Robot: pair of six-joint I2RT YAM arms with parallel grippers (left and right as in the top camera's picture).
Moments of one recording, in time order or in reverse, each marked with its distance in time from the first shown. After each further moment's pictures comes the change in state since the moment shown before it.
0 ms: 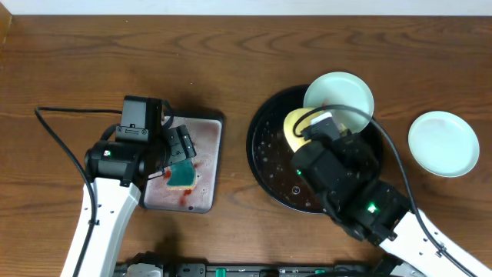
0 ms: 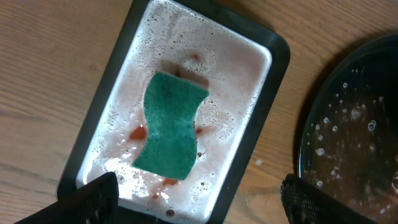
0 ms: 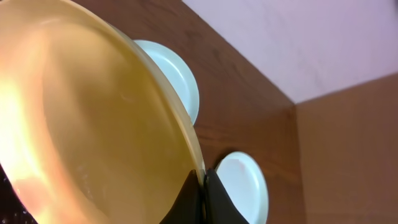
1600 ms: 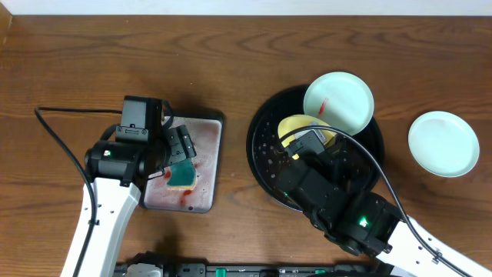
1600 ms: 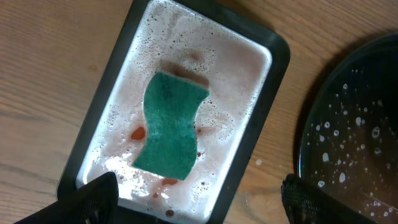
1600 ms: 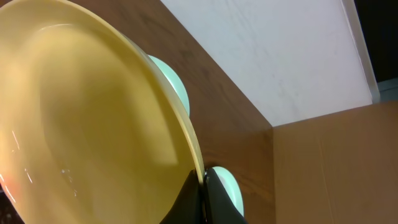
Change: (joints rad) left arm 0.000 0.000 0.000 0.000 0.000 0.000; right arm 0.132 0.000 0.000 -0.019 0.122 -0.040
